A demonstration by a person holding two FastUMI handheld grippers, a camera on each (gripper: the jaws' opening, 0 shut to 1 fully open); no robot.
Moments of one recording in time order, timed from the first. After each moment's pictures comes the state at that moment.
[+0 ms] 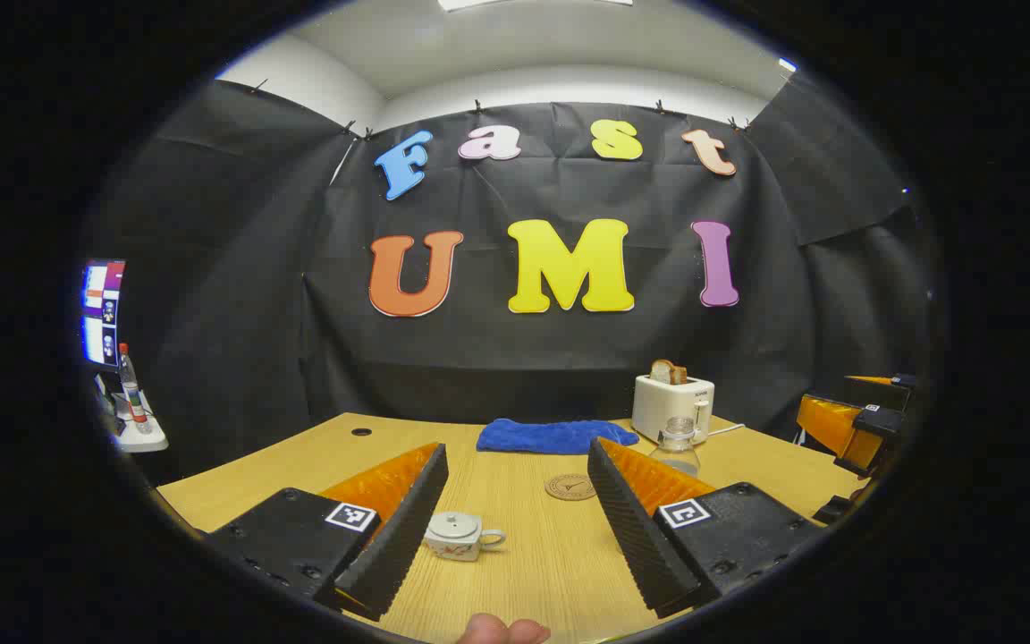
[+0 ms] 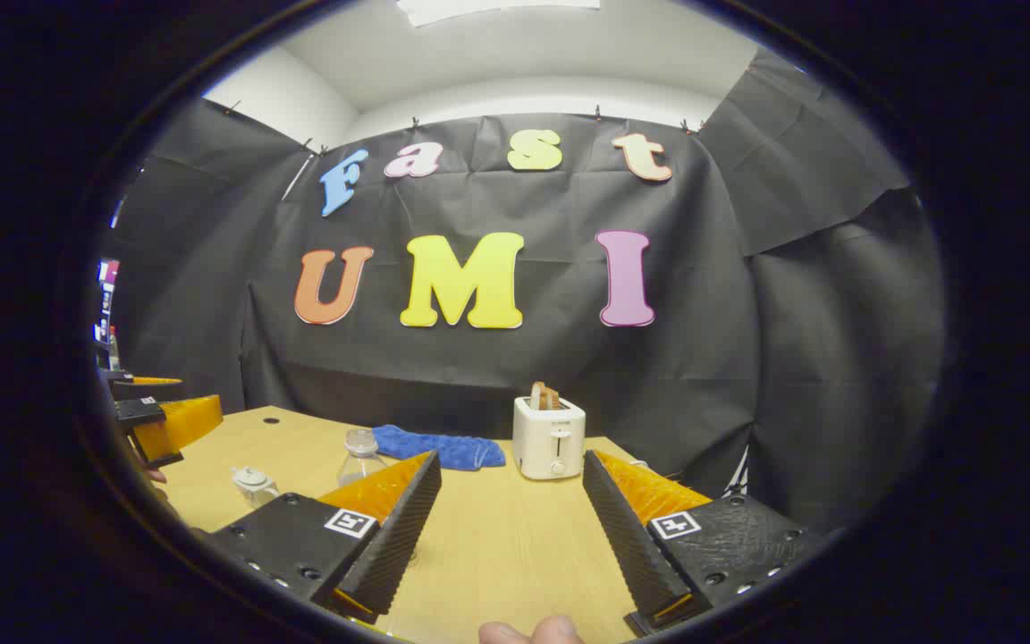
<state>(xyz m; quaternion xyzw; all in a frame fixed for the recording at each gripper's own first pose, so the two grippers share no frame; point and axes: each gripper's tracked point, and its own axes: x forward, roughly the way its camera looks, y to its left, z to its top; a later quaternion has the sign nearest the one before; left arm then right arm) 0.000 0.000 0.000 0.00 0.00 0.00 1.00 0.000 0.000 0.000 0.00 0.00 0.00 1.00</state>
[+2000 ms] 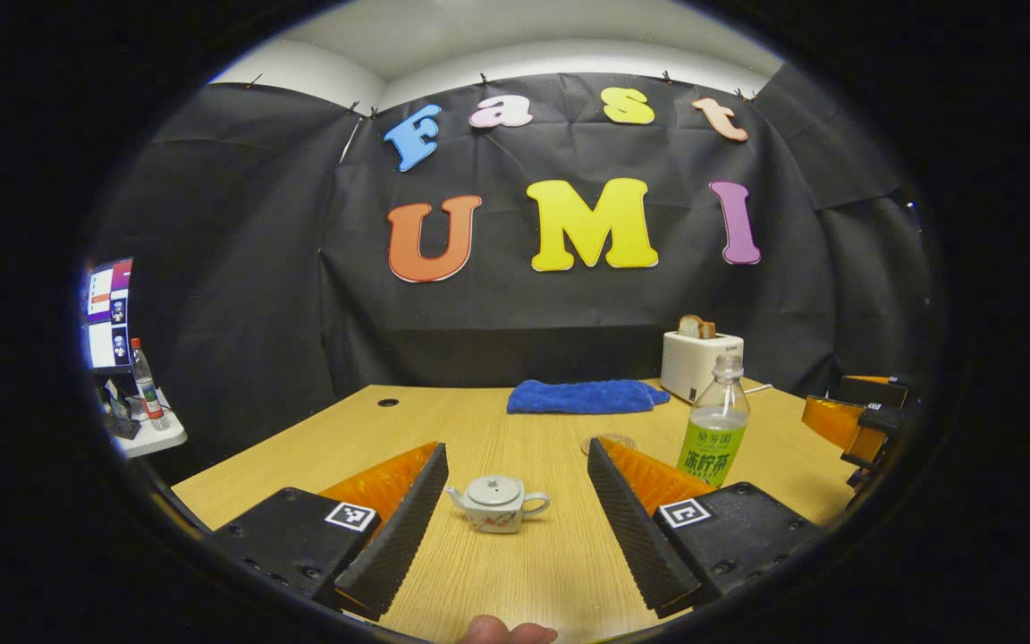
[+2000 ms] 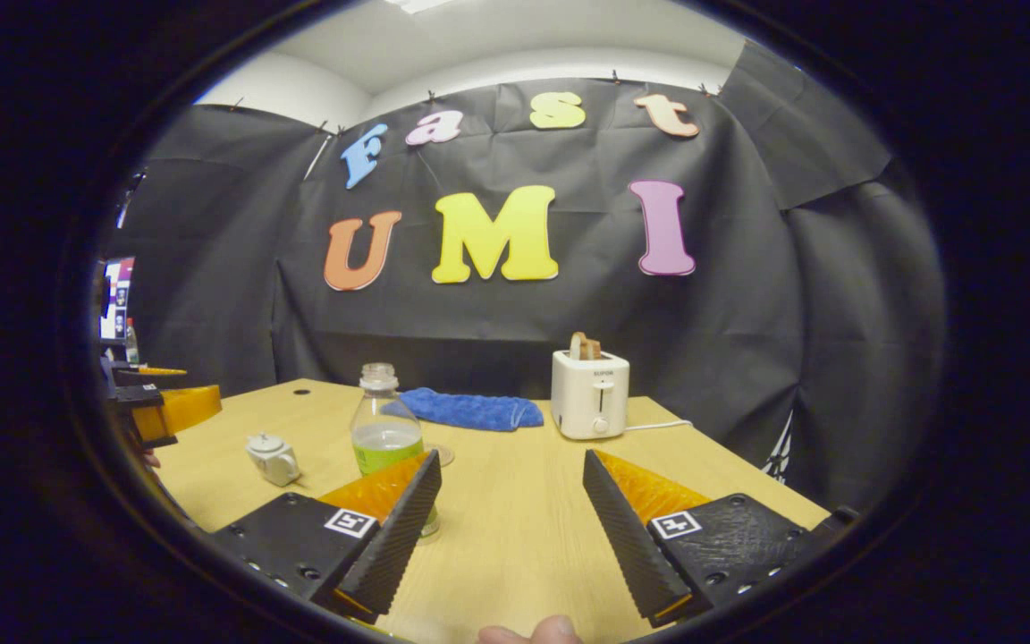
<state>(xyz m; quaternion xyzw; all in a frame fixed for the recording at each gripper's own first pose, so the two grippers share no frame) -0.002 0.034 -0.061 0.02 0.07 0.03 1.00 0.022 0.018 -0.073 0.00 0.06 0.06 1.00</state>
